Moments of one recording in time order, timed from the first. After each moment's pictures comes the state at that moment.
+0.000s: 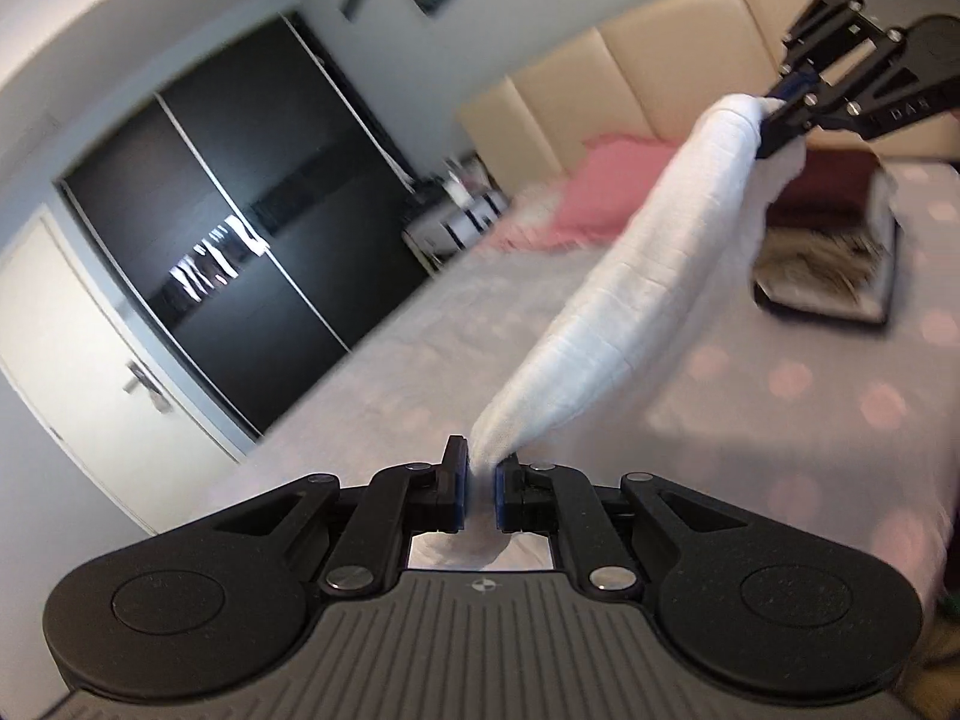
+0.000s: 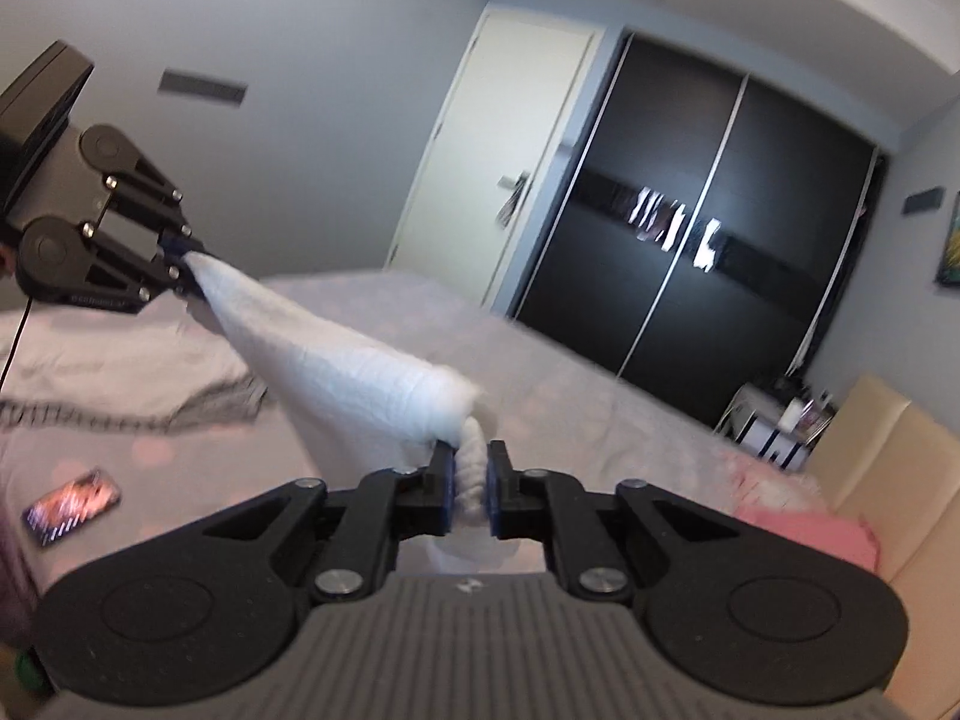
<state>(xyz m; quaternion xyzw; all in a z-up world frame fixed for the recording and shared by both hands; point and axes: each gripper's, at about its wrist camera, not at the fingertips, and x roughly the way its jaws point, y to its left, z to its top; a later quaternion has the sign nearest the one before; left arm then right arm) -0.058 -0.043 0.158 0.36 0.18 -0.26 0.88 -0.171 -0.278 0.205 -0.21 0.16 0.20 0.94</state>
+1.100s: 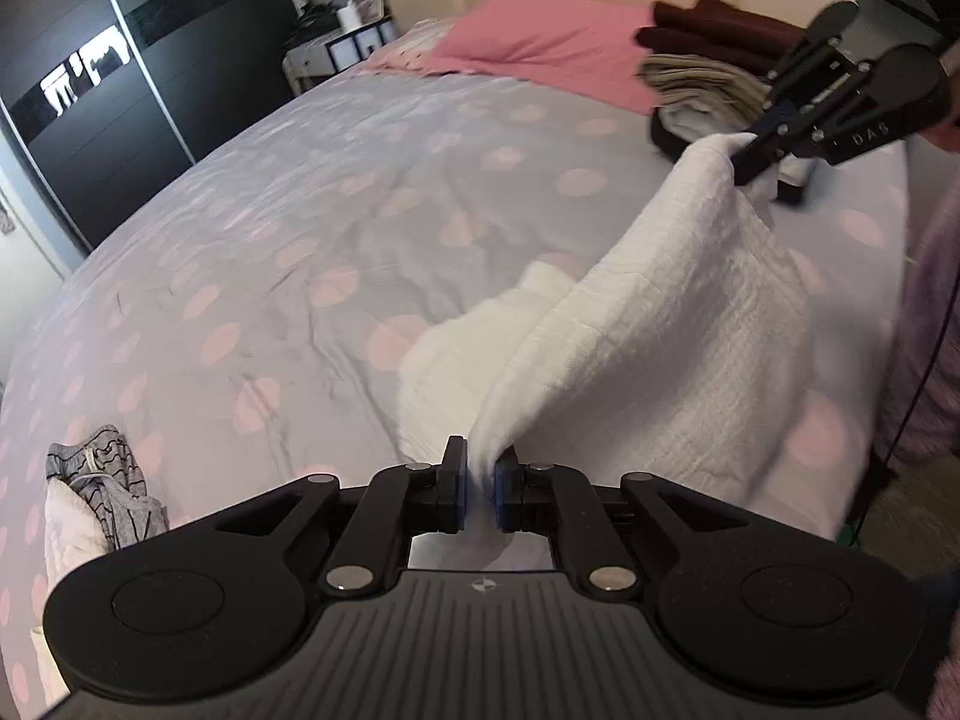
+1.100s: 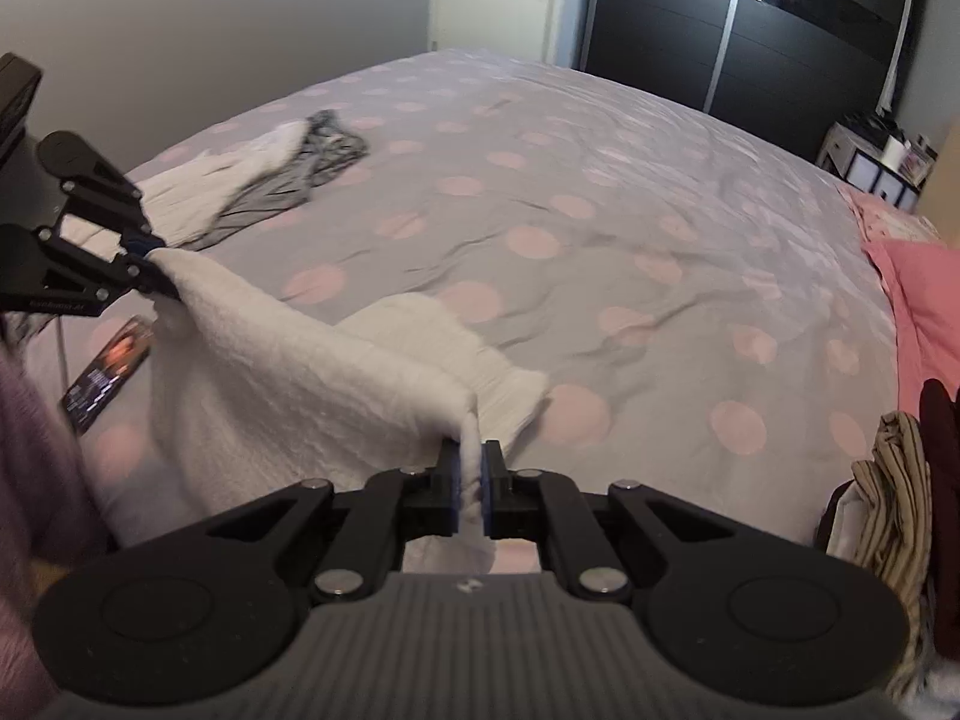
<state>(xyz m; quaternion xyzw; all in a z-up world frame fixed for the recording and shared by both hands) 0.016 -0.039 0.026 0.27 0.36 -0.31 0.84 -0.067 -0.287 0.054 -0.12 0.39 0.21 0.89</state>
